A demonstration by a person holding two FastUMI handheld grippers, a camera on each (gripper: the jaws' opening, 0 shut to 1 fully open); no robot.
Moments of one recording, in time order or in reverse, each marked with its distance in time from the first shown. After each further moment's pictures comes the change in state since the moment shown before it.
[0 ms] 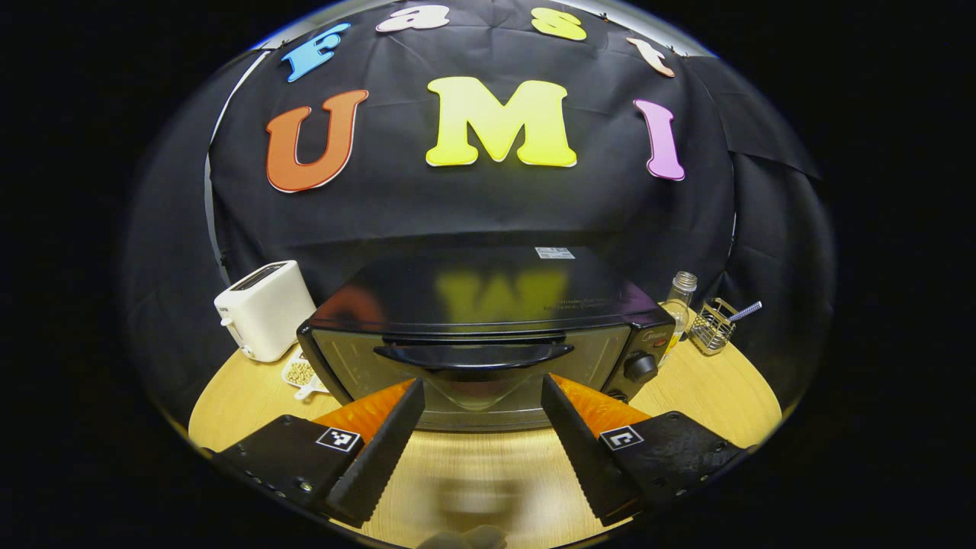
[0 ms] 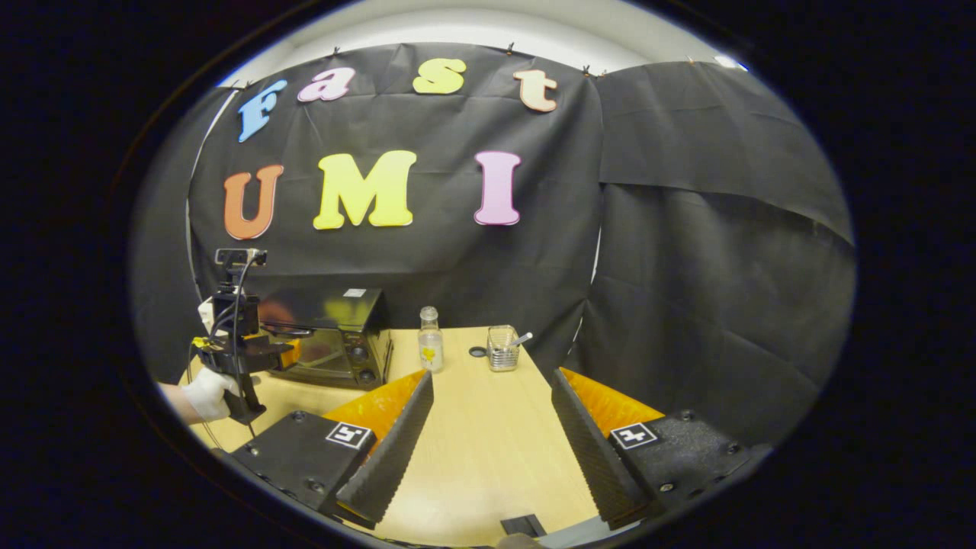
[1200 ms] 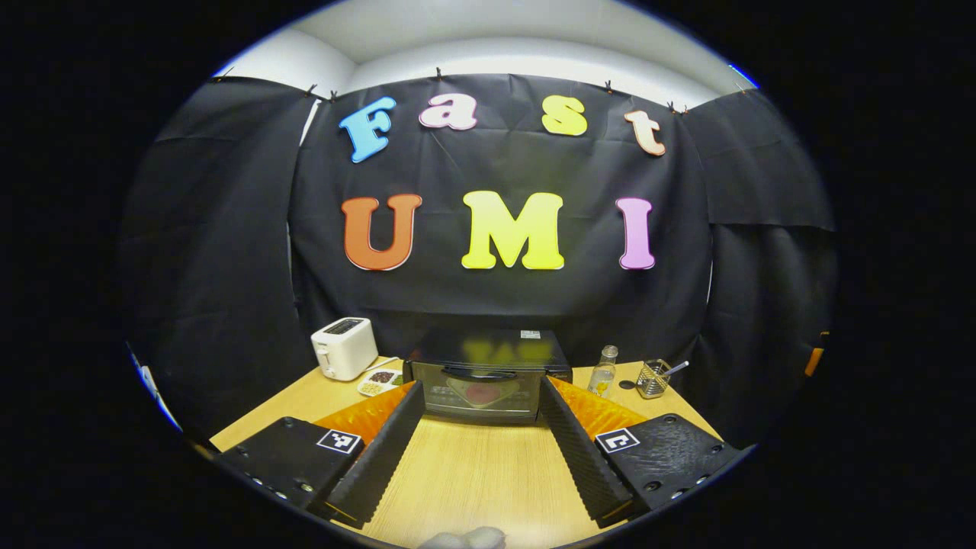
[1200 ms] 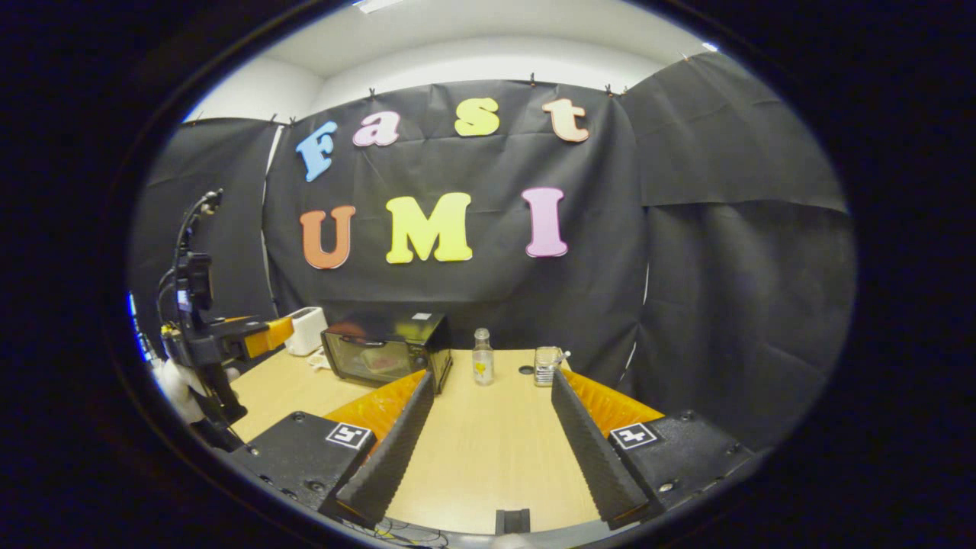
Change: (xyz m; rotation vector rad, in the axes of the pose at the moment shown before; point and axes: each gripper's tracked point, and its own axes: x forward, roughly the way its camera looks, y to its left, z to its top) left arm -0.304 -0.026 0.068 -0.061 -0.287 0.129; right arm -0.096 -0.048 0.006 0.033 -0.150 0.334
